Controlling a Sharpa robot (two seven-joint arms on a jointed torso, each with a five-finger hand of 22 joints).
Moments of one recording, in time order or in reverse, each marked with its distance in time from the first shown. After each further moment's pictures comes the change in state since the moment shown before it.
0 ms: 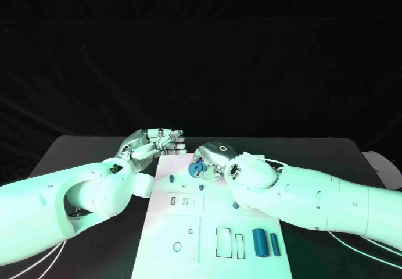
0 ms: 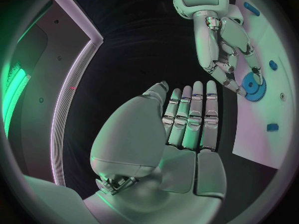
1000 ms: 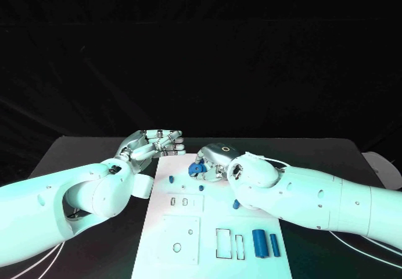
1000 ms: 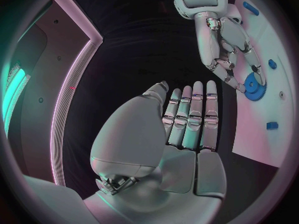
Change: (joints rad) left arm 0.000 -0.003 0.000 0.000 0.000 0.001 -0.004; left_hand 0.000 0.000 0.000 0.000 0.000 0.000 0.000 -0.004 0.000 0.004 0.004 0.000 0.000 0.004 0.004 -0.005 0.000 0.000 0.000 0.000 0.000 -0.001; right arm 0.001 -0.013 0.000 -0.005 0.024 0.026 -0.005; right_hand -0.208 -0.044 -0.099 0.132 -0.100 -0.035 0.000 -0.084 0.082 0.002 0.034 -0.020 0.000 0.000 0.029 0.000 0.000 0.002 0.002 0.027 -0.005 0.000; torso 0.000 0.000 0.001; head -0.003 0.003
